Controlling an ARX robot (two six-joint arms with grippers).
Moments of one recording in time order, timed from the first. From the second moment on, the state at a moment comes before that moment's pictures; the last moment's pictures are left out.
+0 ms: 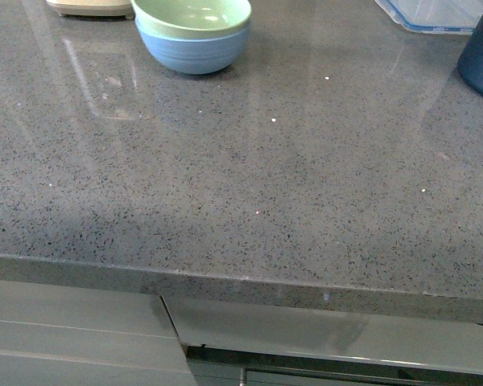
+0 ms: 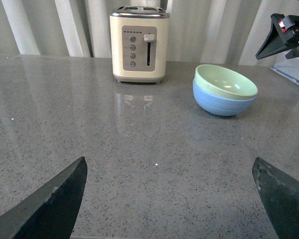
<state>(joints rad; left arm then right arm) 0.00 0.00 0.02 0.00 0.00 -0.01 0.38 2.25 2.16 -0.70 -0.03 0.08</state>
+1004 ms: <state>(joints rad) 0.00 0.00 0.02 0.00 0.00 -0.01 0.21 1.30 0.92 -0.50 0.12 0.35</state>
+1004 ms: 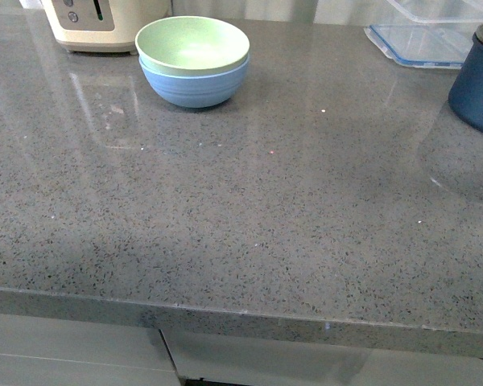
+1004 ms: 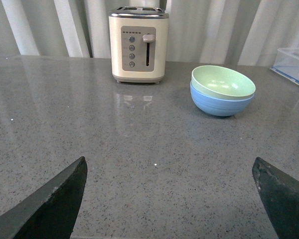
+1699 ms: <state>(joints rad) 0.00 0.00 0.02 0.00 0.00 0.00 0.09 0.91 0.19 0.72 0.09 0.00</state>
